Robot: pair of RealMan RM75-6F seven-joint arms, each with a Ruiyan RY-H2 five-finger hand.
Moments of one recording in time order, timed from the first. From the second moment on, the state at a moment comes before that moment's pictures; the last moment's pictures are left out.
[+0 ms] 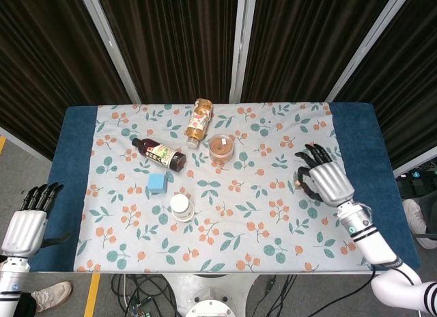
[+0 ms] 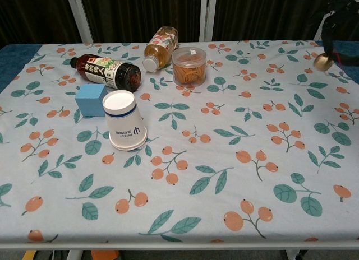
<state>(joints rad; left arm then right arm) -0.11 -1.16 -0.02 -1.59 1.52 1.45 0.01 0.56 -1.19 0.12 -1.58 -1.46 1.11 0.02</state>
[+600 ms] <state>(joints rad) -0.11 -1.16 -0.01 -1.59 1.51 1.44 0.01 0.53 -1.24 0.12 -1.56 -1.49 1.15 -0.34</state>
